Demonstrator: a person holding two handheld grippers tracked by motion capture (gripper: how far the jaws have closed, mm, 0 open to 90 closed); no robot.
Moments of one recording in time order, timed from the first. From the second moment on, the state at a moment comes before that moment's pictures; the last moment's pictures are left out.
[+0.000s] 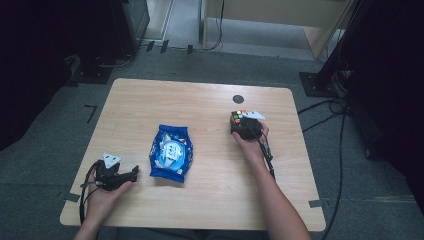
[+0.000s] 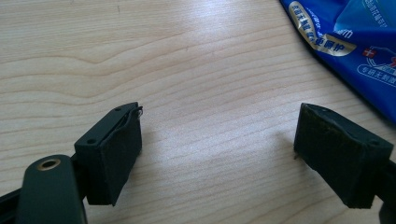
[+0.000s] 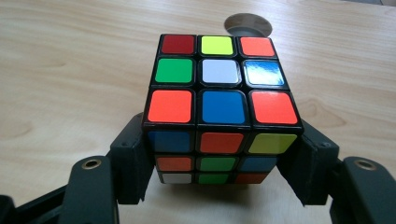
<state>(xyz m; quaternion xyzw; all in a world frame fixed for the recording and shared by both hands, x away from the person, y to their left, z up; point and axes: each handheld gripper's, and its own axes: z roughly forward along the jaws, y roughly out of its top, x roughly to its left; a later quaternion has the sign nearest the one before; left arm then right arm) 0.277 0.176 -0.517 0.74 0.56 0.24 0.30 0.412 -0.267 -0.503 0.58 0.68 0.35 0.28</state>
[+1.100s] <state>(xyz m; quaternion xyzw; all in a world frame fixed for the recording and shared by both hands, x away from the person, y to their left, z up) 0.278 0.174 -0.517 0.74 0.56 0.24 0.31 0.253 -0.243 -0.511 0.51 0.73 0.36 0.27</state>
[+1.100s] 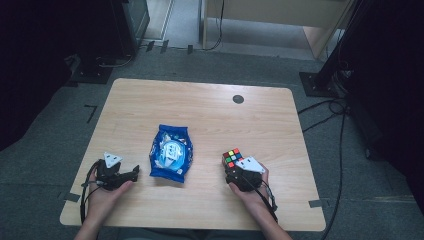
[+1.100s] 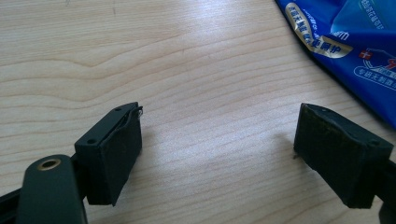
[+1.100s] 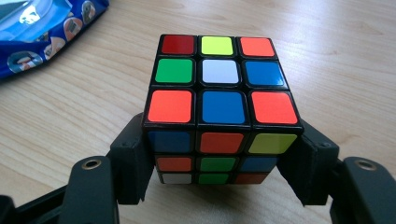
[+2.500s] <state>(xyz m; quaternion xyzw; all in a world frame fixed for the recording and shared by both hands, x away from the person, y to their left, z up) 0.283 0.083 -0.477 0.80 0.46 0.14 0.37 0.250 -0.243 -0.517 0.50 0.73 0.37 0.27</state>
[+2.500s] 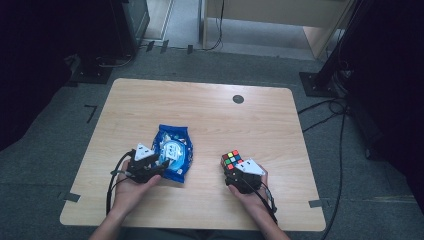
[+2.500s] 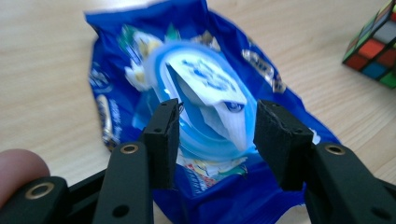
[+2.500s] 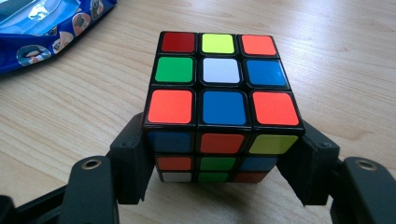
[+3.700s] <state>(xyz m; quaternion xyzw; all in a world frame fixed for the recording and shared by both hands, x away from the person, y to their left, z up) 0.298 0.107 -0.413 0.70 0.41 0.27 0.52 0.250 -0.242 -0.518 0.50 0.73 0.37 0.27</state>
